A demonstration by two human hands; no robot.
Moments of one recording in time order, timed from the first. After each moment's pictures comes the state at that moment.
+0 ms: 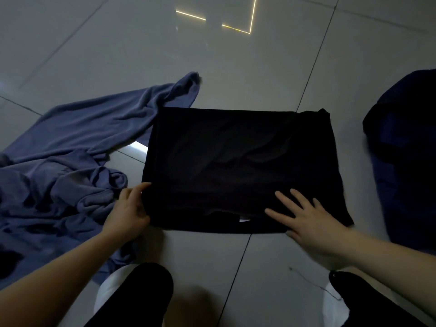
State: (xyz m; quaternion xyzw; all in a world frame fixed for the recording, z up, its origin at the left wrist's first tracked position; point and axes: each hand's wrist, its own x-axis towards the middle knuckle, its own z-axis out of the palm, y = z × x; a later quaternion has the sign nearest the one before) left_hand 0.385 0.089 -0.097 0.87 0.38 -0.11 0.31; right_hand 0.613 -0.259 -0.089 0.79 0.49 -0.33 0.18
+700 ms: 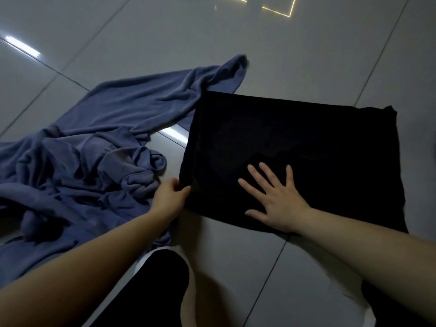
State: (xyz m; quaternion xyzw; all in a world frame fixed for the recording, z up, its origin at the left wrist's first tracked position) left_hand 0.394 0.083 -0.111 0.71 0.55 -0.06 0.43; right_hand 0.572 -0.122 -0.132 0.77 0.60 -0.20 0.12
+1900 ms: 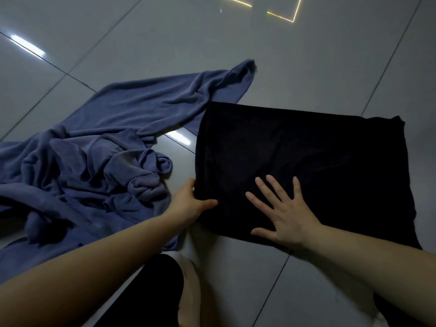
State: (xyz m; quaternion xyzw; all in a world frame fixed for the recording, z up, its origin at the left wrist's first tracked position) left_hand 0.409 0.070 -0.093 0.63 0.52 -0.11 0.56; right_hand 0.565 -0.136 -0.143 0.77 0.62 -0.15 0.10
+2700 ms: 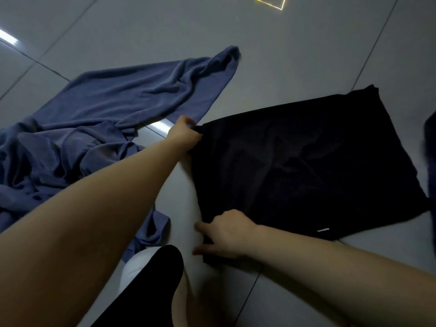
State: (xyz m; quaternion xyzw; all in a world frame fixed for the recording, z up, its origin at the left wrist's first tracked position) left_hand 0.516 0.139 -0.109 0.74 0.51 -0.07 0.44; right_hand 0.489 -0.074 -0.092 0.64 0.68 -0.36 0.06
